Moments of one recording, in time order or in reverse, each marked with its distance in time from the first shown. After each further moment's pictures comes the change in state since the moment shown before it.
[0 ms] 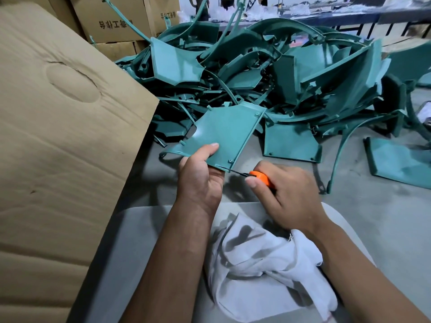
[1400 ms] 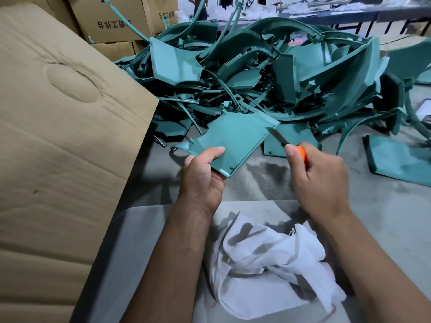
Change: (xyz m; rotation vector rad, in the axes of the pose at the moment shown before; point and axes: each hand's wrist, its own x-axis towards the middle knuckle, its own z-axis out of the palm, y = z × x) left_hand 0.000 -0.001 -0.006 0.138 -0.056 -0.053; right_hand 0.000 0.029 -0.013 -0.107 0.211 0.326
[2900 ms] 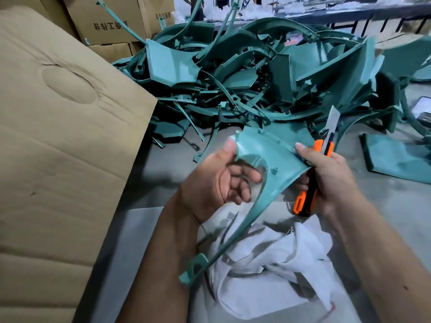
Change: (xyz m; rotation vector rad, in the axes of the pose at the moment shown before) left_hand -0.002 0.007 -0.018 0.507 -0.697 -0.205; right_hand 0.012 0.009 -0.009 1.162 -0.164 0.948
